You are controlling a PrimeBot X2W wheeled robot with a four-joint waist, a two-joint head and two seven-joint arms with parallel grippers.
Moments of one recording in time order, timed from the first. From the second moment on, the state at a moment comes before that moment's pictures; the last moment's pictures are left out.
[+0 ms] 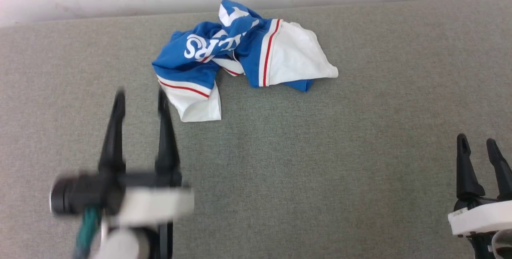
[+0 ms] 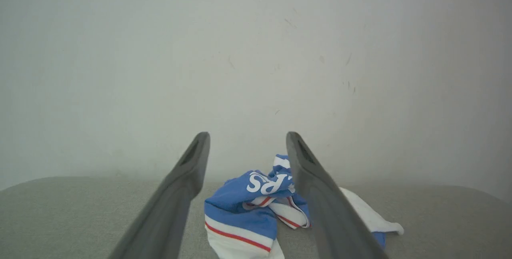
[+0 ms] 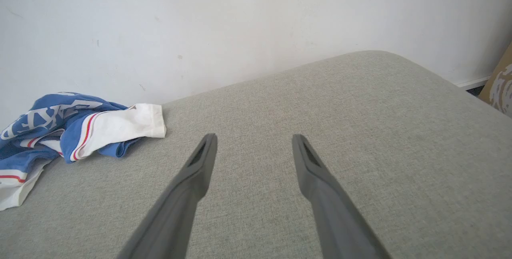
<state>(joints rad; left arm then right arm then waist) -0.17 0.36 -0.39 -0.27 -0.37 0.46 -0.26 0.05 -0.05 -0.23 -0.09 0.35 0.13 -0.04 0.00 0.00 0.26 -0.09</state>
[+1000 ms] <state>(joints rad) 0.02 0.10 -0.22 -0.28 -0.20 0.23 -0.26 -0.58 -0.19 -0.01 0.12 0.19 0.13 0.59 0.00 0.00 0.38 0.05</state>
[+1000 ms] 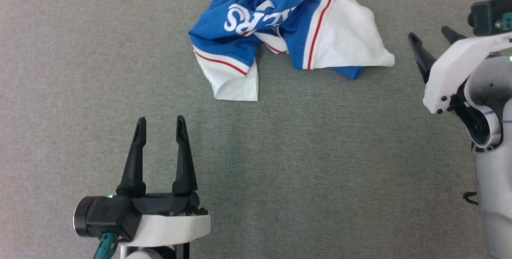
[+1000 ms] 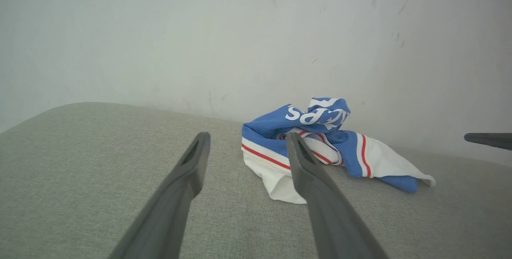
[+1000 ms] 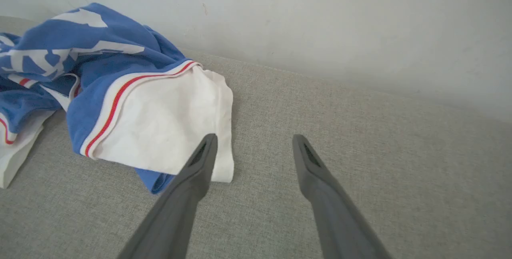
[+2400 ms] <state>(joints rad) 0.06 0.06 -0.13 -0.25 -0.14 0.15 -0.26 -0.21 -0.08 -0.49 -0.15 0.27 0.13 0.55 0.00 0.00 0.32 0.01</state>
